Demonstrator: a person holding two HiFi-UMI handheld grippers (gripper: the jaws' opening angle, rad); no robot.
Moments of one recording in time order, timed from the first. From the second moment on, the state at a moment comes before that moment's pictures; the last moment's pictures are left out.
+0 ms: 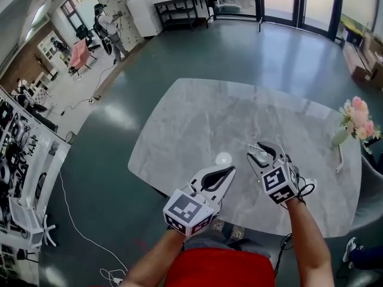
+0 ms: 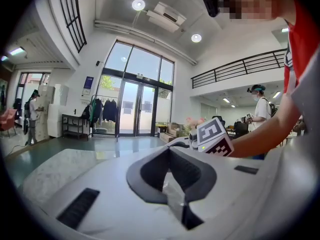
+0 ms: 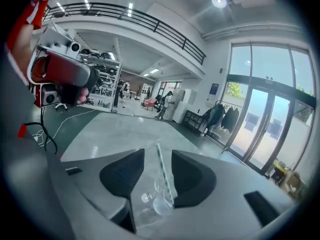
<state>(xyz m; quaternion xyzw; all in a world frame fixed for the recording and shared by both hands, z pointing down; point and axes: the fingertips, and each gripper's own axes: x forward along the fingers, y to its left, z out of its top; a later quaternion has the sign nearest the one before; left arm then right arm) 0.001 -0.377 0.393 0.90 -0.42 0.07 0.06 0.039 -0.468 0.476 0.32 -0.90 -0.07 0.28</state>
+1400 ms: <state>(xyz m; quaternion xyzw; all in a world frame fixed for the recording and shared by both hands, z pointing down) 0.012 -0.417 0.374 0.92 -0.38 0.04 0.05 0.118 -0.465 0.340 0.43 -0.90 0.04 0.01</state>
